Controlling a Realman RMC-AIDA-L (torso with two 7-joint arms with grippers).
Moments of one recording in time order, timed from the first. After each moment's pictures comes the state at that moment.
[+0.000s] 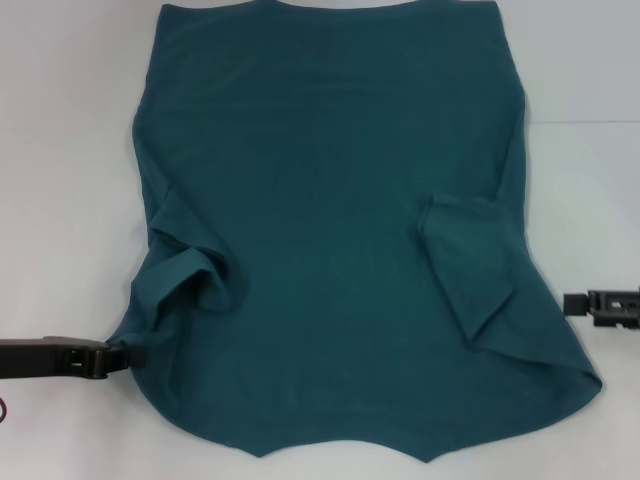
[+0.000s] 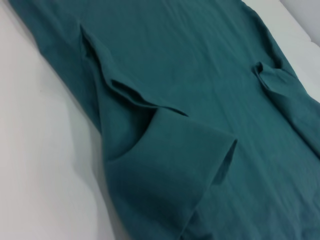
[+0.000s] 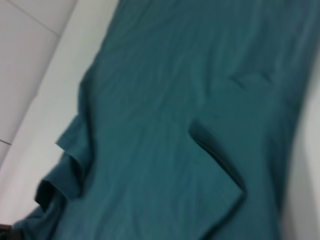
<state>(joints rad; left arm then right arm) -0.47 -2.11 0.49 0.87 2.46 1.53 -1.98 0.51 1.92 -0.58 -0.65 -2.26 -1.52 2.21</state>
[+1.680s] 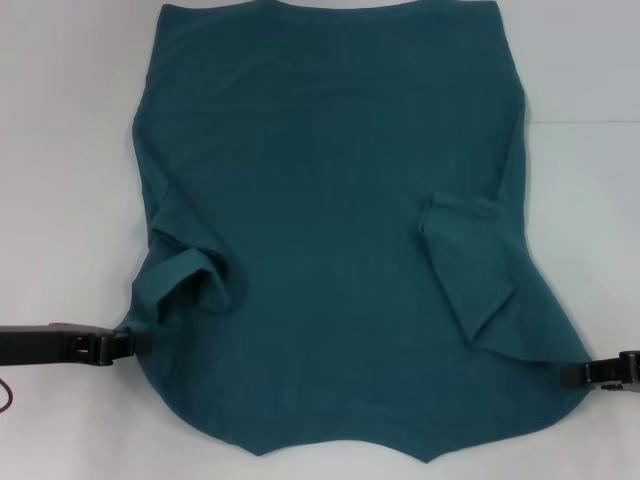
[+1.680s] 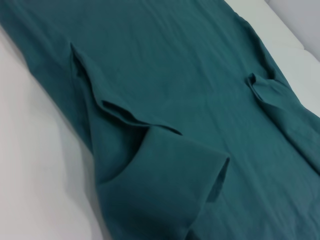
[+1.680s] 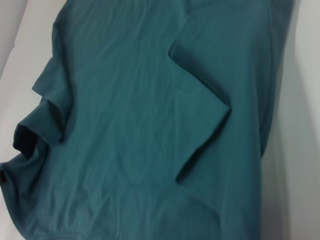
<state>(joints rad) -0.49 -2.11 0.50 0.87 2.44 1.53 -1.98 0.48 1.94 -0.60 -0.59 -2.35 -1.52 2.19</state>
